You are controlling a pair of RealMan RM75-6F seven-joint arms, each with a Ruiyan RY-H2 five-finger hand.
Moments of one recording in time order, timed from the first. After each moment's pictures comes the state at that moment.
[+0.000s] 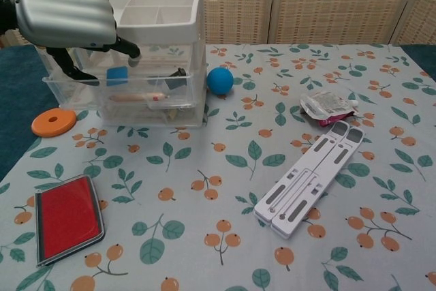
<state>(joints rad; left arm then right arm) -1.01 -1.22 0.08 -1.13 1.99 1.06 0.14 -0.01 -0.93 0.08 -1.79 -1.51 1.58 -0.01</state>
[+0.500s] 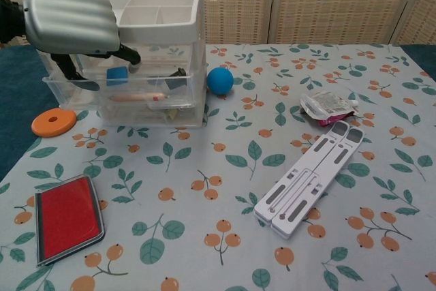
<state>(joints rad) -1.03 -1.23 0.09 -1.14 1.95 1.00 0.15 -0.01 -0.93 0.08 -1.79 -1.50 1.57 -0.02</state>
